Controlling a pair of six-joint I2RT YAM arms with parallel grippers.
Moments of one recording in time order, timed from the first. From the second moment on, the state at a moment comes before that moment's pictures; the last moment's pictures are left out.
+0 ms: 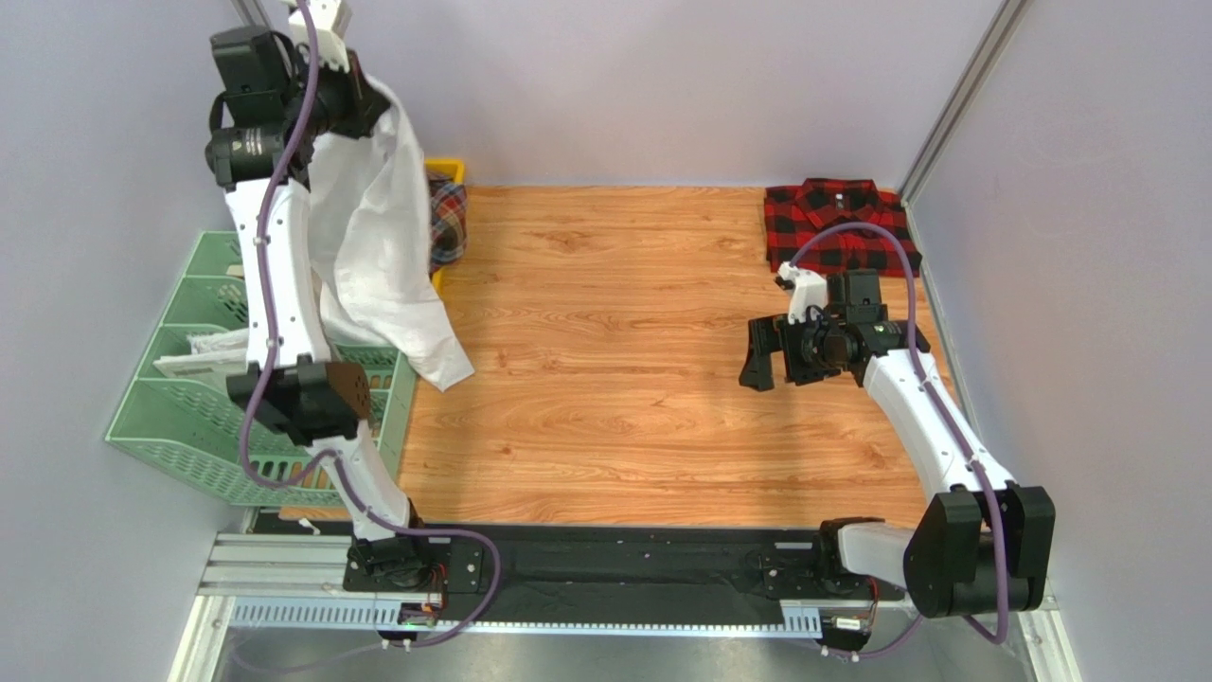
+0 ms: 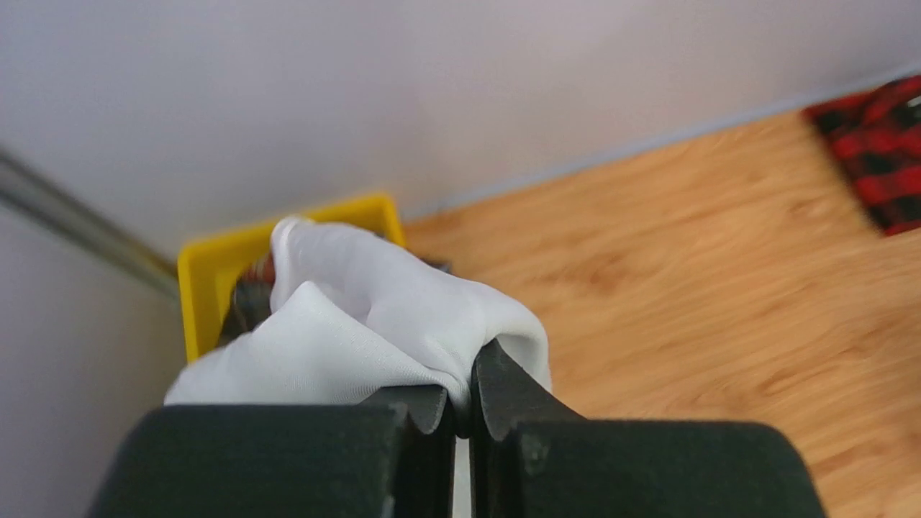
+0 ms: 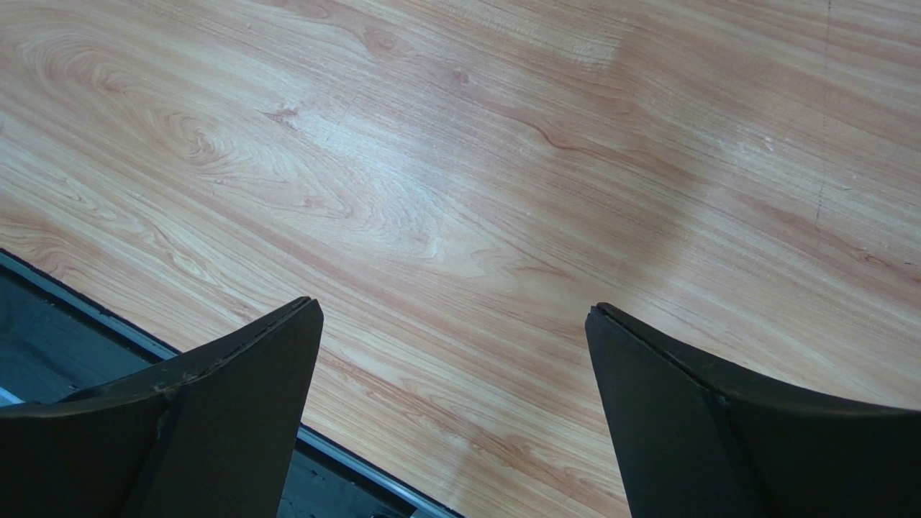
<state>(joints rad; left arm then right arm) 0.21 1.94 2.38 -0.83 0.52 0.16 0.07 1.22 0.94 -0.73 -0.40 -0.09</state>
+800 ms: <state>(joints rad) -0.40 1.84 2.69 0.03 0.41 -0.19 0.07 1.18 0.94 -0.73 -0.41 -0.09</state>
